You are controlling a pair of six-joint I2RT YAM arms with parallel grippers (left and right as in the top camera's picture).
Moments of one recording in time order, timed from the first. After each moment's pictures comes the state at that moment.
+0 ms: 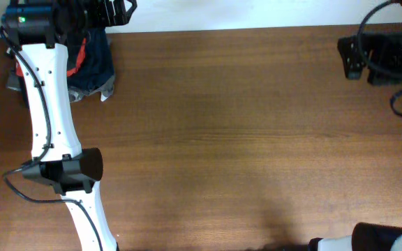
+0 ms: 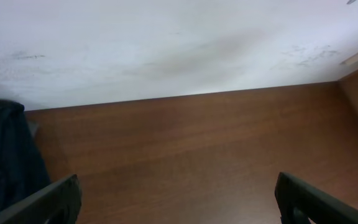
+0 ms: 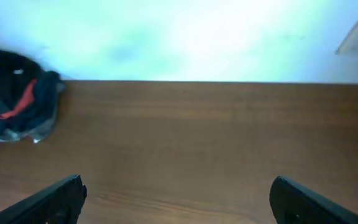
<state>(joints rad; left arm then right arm) 0.04 2.27 2.81 -1.23 0.49 -0.07 -0.16 1.60 2.49 -1.52 -0.32 -0.06</state>
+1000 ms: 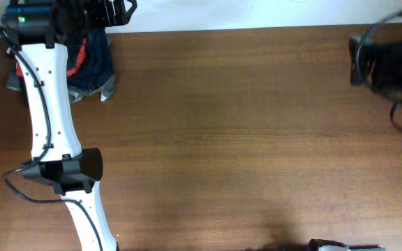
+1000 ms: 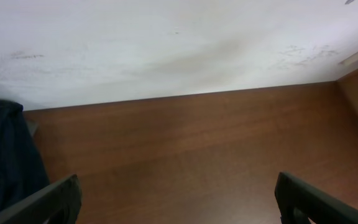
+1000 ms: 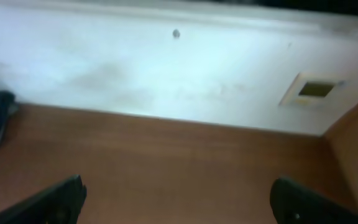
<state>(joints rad) 0.04 2.27 2.81 -1.23 0.49 -0.07 -0.15 1.28 1.95 -1.04 -0.20 -0.17</state>
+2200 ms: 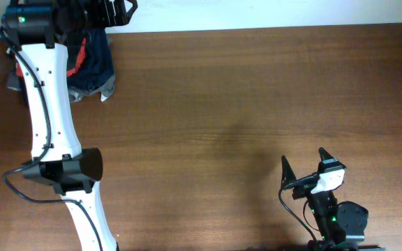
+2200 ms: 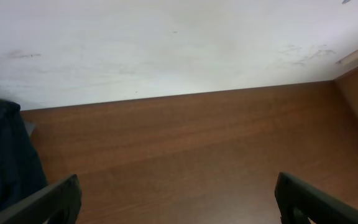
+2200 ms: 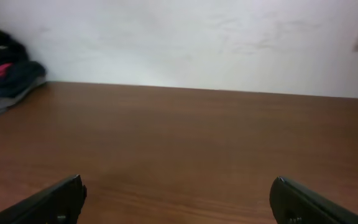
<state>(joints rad) 0.04 2.27 2.81 -1.24 0.50 -0.07 -0.07 0.02 0.03 -0.09 -0.25 0.00</state>
